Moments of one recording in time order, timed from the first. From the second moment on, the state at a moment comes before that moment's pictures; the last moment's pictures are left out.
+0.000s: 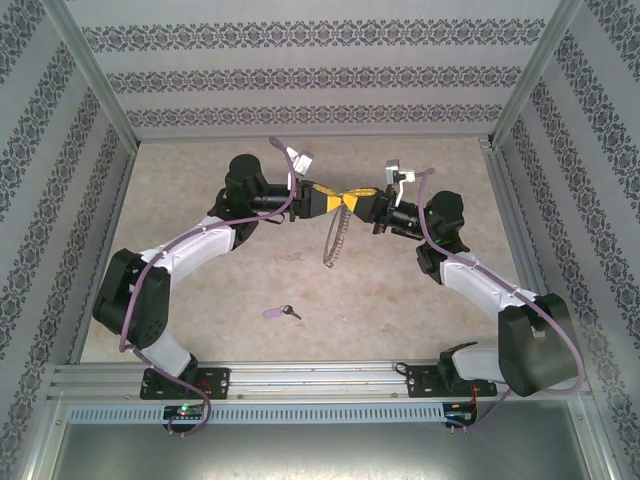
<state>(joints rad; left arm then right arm) -0.45 1.62 1.11 0.55 1.10 -0.66 0.30 1.31 0.69 0.86 -0.92 0.71</state>
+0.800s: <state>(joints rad) -0.45 1.66 1.11 0.62 1.10 -0.71 0.28 1.32 0.69 0.88 -0.92 0.71</state>
